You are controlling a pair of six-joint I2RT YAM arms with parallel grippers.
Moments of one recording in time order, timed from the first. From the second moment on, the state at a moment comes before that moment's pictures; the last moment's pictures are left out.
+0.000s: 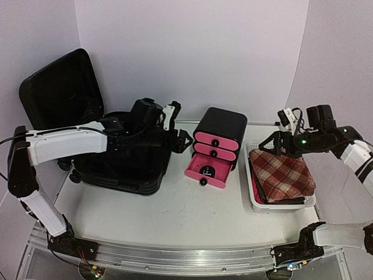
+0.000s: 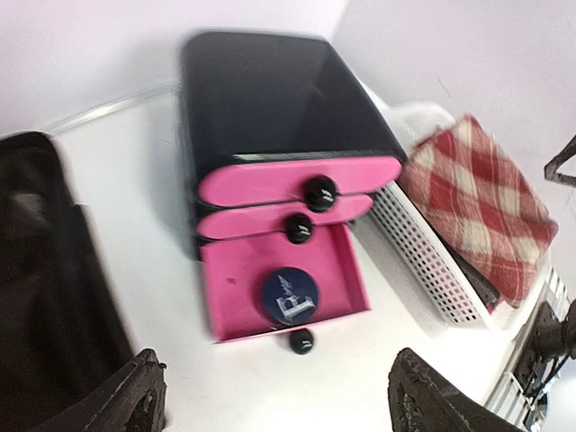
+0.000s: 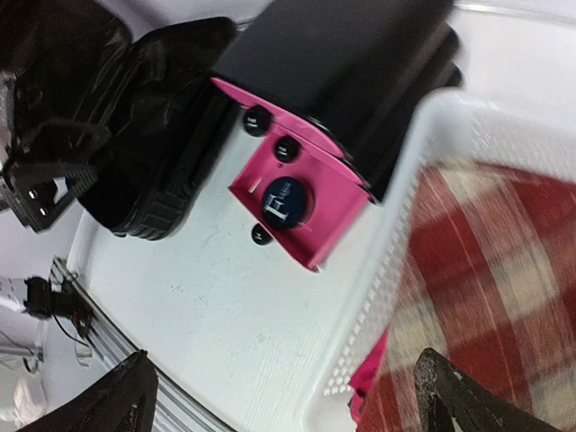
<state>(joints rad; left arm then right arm) -0.91 1.65 1.36 -0.23 -0.03 -0.34 0.22 1.01 1.02 -0.77 -0.51 0.21</state>
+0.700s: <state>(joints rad) -0.80 1.03 0.88 -0.24 -0.19 -0.31 0.90 1.86 1.34 -0.77 -0.02 0.06</state>
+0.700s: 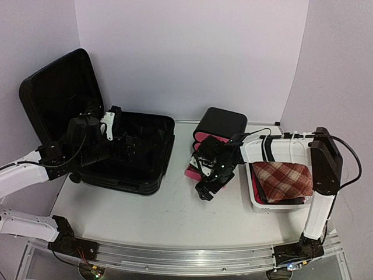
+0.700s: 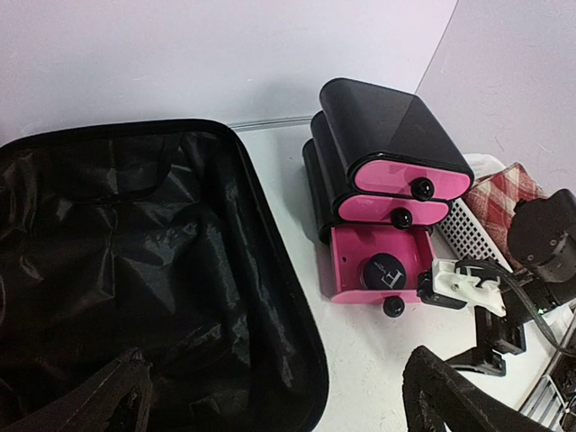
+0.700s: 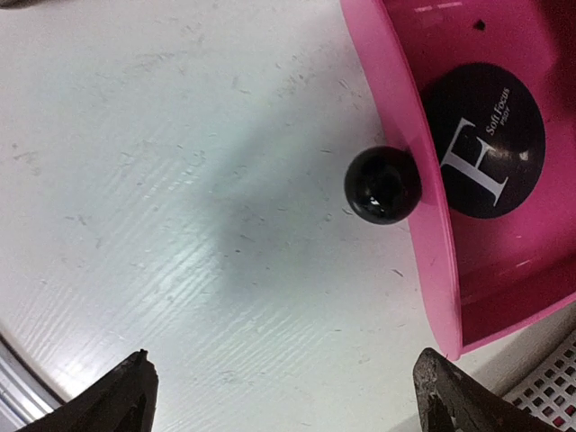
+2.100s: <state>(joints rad) -0.80 1.02 0.86 -0.24 -0.15 -0.39 0.90 2.09 1.49 -0.66 0.42 -0.12</state>
